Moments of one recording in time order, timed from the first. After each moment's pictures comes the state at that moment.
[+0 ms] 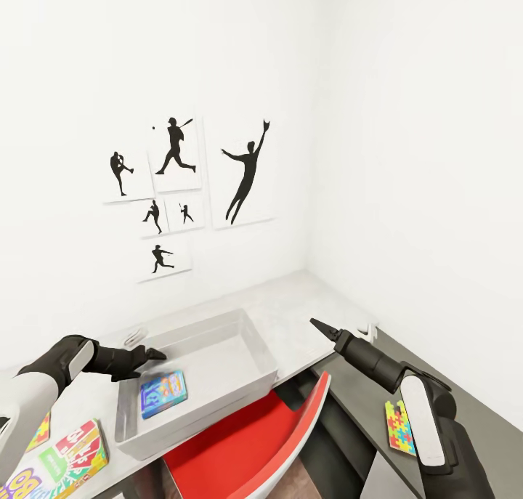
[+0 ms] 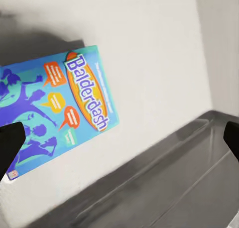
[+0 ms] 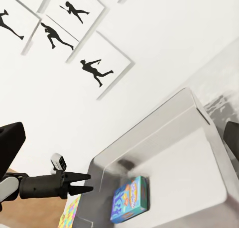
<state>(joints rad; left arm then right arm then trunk) -0.94 0.34 0.04 -0.26 0.21 0.86 -0.63 -0.34 0.06 -0.26 -1.47 -0.54 0.81 0.58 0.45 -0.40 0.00</state>
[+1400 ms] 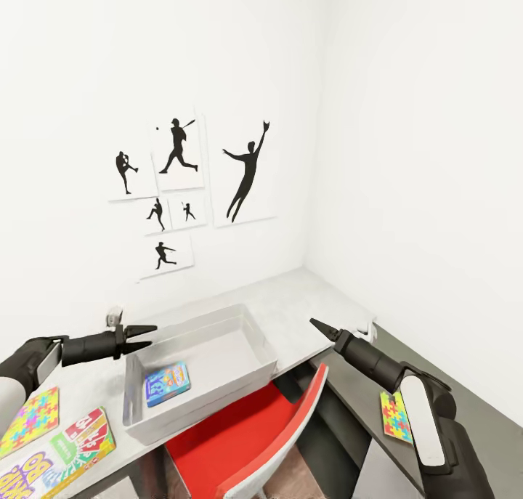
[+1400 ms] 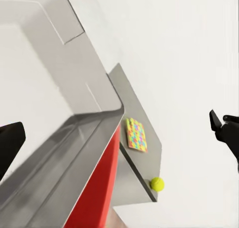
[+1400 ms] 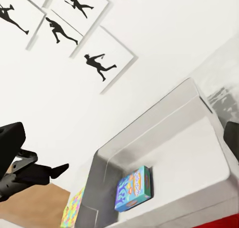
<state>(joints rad) -0.93 0.45 0.04 -0.27 0.20 0.73 -1.34 -0.34 0.06 -0.26 -1.47 -0.54 0.81 0.58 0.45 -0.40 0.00</state>
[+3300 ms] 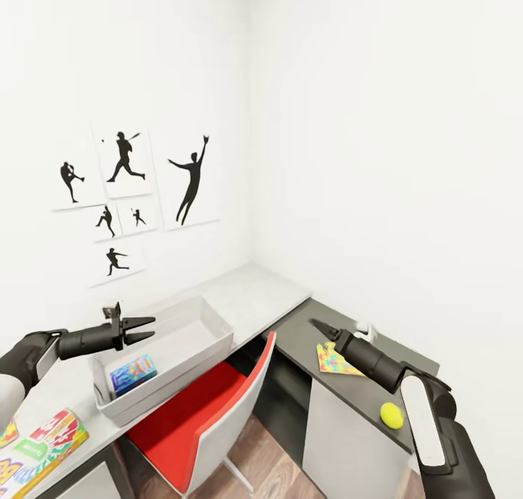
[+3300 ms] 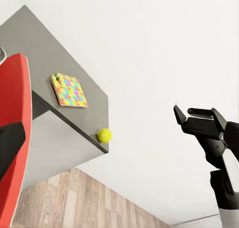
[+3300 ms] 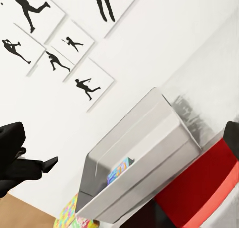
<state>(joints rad) -0.93 0.45 0.04 -0.32 0.20 0.74 -1.48 -0.34 0.06 -0.26 -1.47 -0.54 0.81 0.58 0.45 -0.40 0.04</state>
